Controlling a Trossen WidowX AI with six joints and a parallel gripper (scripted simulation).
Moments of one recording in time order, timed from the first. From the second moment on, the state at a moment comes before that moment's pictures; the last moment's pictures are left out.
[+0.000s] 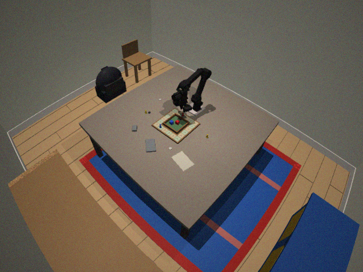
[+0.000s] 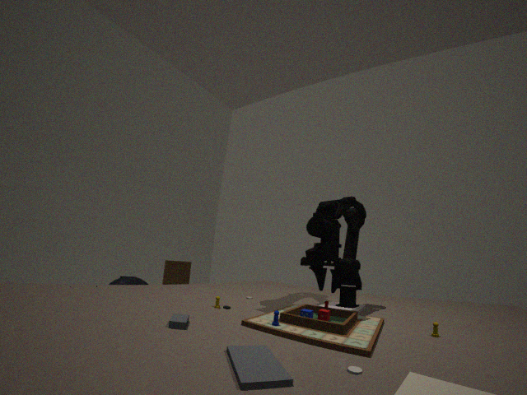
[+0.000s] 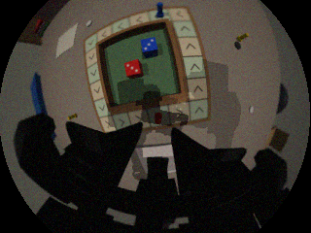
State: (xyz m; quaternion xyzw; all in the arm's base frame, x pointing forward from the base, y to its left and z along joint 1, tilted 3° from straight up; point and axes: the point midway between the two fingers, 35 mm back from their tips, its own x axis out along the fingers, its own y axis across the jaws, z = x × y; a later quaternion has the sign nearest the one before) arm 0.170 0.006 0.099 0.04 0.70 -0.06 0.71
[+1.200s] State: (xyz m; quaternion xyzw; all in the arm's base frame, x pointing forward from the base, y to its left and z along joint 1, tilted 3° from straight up) arm 0.167 0.005 0.047 0.04 0.70 -0.07 0.71
